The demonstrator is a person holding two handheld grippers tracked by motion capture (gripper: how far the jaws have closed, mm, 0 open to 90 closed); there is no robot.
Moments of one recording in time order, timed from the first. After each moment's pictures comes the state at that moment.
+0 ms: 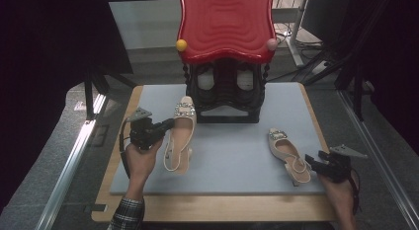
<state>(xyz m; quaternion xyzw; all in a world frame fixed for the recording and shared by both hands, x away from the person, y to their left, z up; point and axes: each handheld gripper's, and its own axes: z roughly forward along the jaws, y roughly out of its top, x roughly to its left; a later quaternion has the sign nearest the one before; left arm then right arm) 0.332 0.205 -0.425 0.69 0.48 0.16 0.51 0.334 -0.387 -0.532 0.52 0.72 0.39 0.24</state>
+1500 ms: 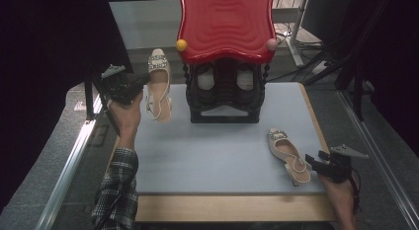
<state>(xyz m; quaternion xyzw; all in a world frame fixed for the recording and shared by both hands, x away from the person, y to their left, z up) 0.429 0.264 -0.367 0.61 0.51 0.26 0.55 0.335 -0.389 -0.532 0.53 0.71 0.40 0.23</state>
